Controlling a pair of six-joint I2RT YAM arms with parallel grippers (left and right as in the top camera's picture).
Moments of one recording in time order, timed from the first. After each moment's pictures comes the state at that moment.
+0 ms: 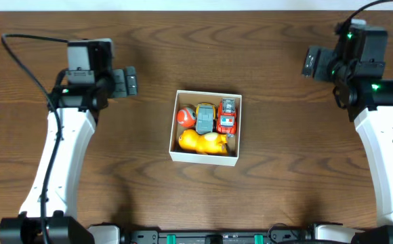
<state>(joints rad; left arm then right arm) 0.00 1.47 1.23 -0.65 0.00 -0.07 -0.01 1.46 1.34 -0.59 0.09 0.12</state>
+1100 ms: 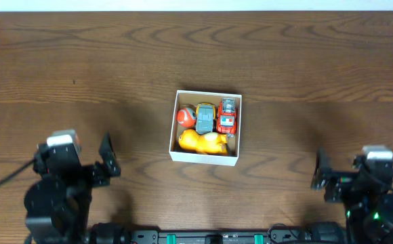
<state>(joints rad) 0.01 0.37 0.81 -0.80 -0.07 -0.12 0.06 0.28 0.81 -0.96 0.08 0.06</state>
